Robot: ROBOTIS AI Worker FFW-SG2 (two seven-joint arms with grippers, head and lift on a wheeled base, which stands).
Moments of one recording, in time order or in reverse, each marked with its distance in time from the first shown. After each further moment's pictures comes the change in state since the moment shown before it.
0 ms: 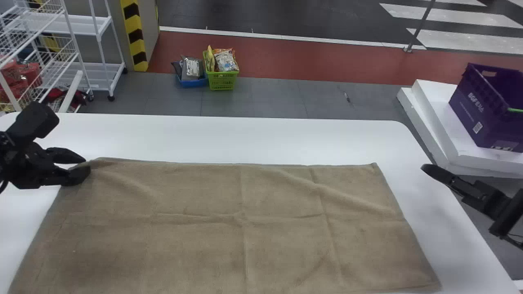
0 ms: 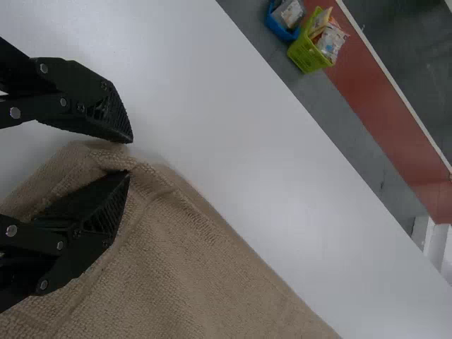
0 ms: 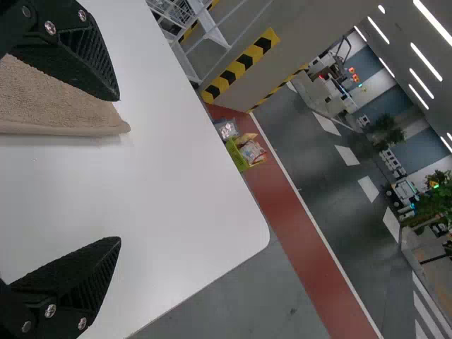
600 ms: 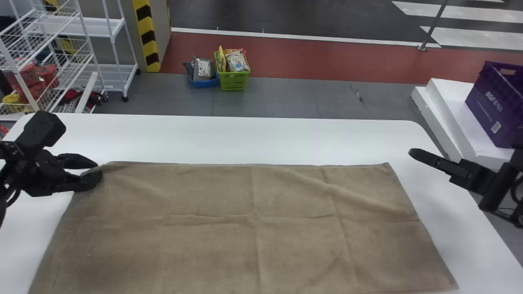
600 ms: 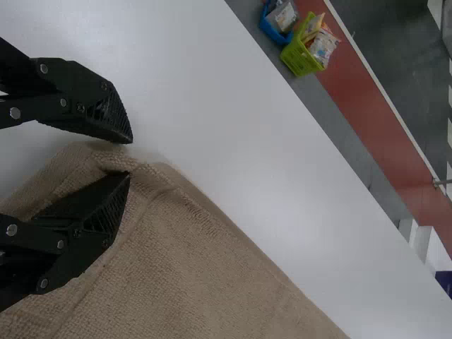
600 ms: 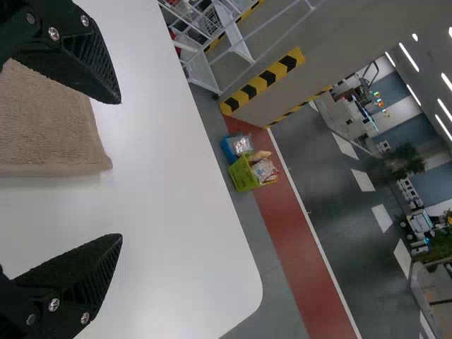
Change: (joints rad) left arm 0.072 0.001 0.045 -0.081 0.026 -0.004 -0.013; right arm -0.096 0.010 0.146 0.061 0.071 -0.044 -0.021
